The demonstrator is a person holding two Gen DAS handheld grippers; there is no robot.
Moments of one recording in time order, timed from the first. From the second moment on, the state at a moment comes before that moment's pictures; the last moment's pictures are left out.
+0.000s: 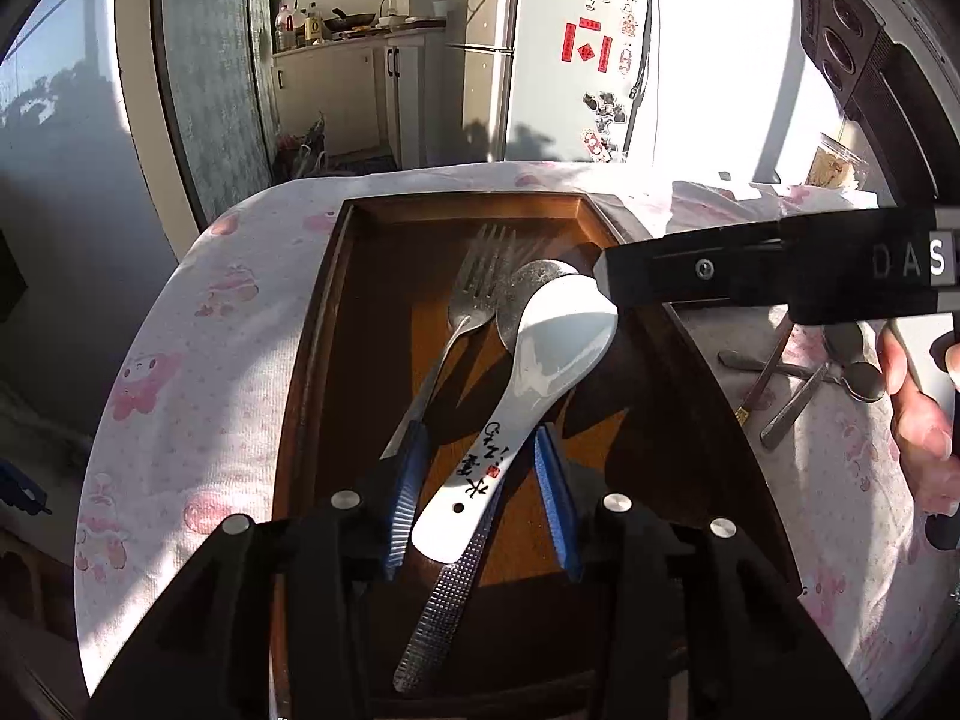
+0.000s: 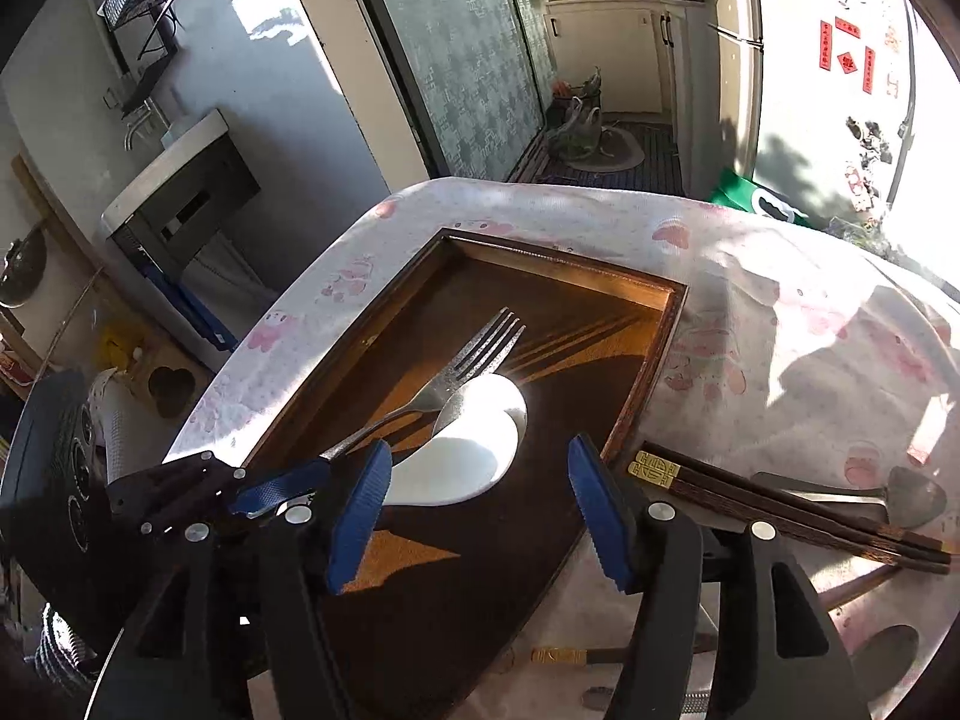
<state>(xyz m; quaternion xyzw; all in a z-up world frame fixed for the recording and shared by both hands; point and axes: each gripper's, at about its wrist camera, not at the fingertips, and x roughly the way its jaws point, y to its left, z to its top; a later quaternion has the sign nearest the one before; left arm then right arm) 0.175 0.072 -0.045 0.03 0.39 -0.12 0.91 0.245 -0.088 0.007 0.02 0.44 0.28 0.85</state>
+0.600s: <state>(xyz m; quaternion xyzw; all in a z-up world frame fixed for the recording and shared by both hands) 0.112 -0.029 -0.003 0.08 0.32 -0.23 0.92 0.171 -0.290 0.034 0.09 0.41 0.17 0.89</state>
